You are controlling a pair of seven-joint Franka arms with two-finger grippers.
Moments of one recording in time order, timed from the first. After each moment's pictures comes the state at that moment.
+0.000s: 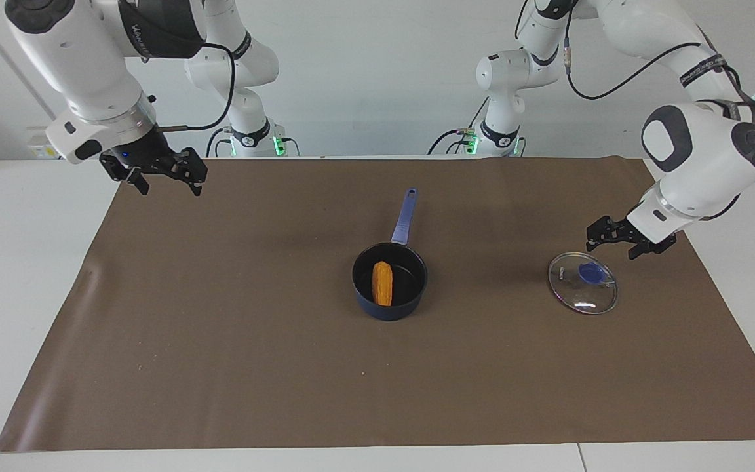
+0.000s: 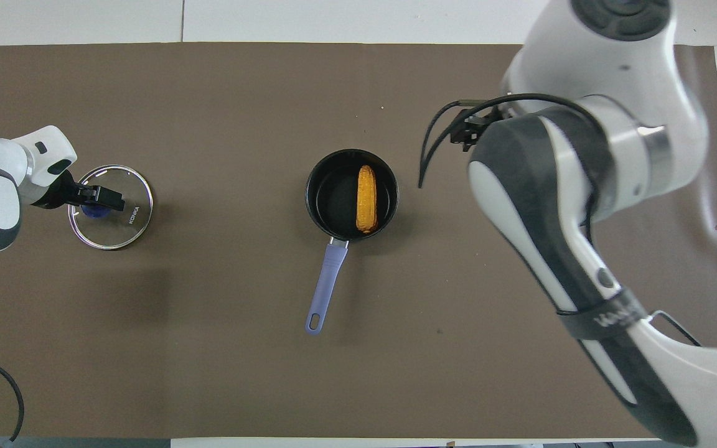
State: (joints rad) left arm 0.08 0.23 -0.06 -1.60 -0.05 1.73 0.29; right arm 0.09 0.11 -0.10 -1.46 0.00 1.44 0.03
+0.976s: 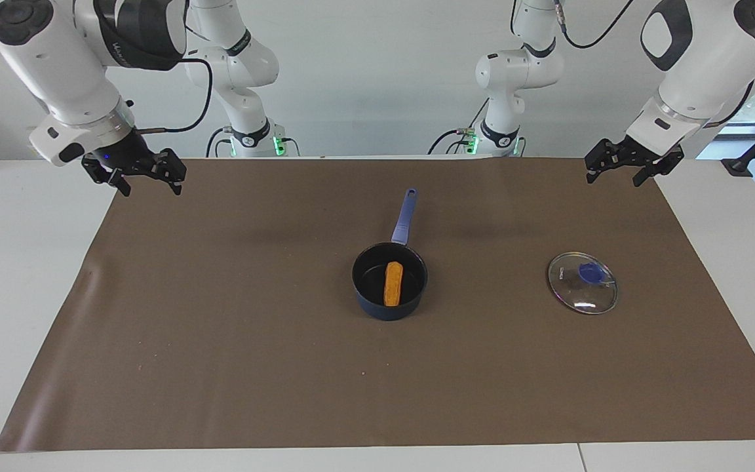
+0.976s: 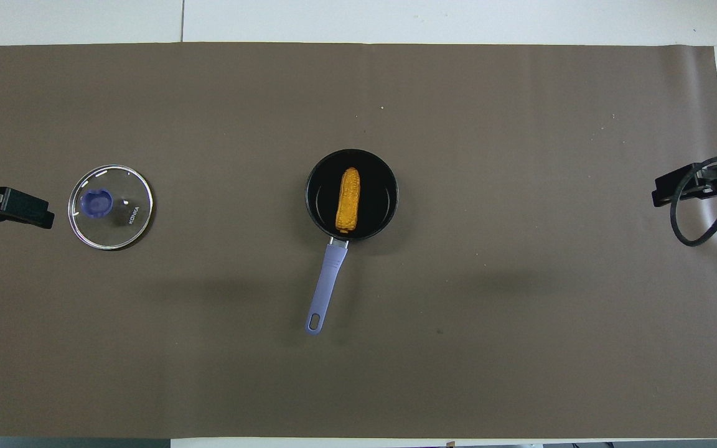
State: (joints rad) left arm 0.04 -0.03 -0.06 -1.68 0.00 1.53 0.15; right arm 0.05 0.03 -0.10 -1.63 -0.02 1.55 -0.07
